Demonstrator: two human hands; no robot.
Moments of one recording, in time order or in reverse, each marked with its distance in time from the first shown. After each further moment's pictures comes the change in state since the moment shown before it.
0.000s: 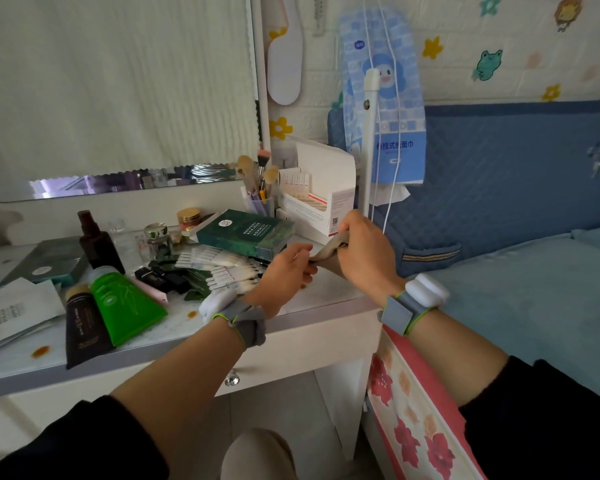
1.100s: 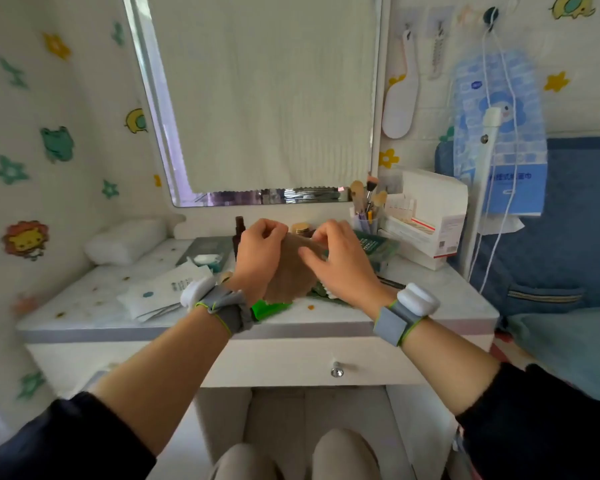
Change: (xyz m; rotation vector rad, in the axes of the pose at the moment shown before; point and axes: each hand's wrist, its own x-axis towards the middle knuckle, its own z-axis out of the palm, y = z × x) left_hand -0.102 0.026 -0.182 0.006 0.684 0.076; right_hand -0.040 -0.175 0.044 0.448 -0.129 -0.385
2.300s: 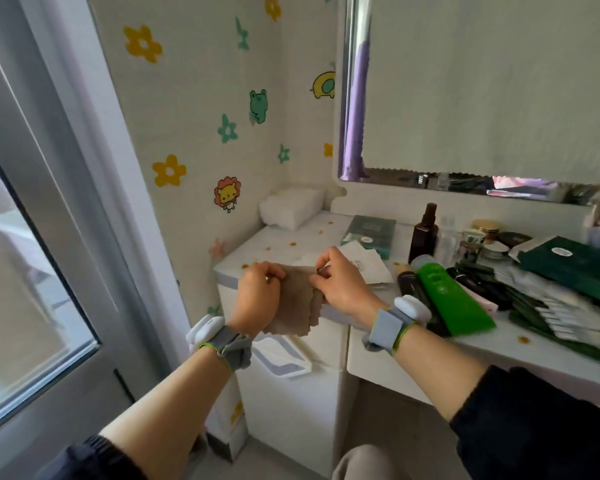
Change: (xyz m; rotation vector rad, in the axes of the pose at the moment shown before) left_hand 0.001 -0.145 -0.261 0.486 0.304 -0.167; right_hand 0.023 -0.154 0.254 0.465 -0.556 0.171
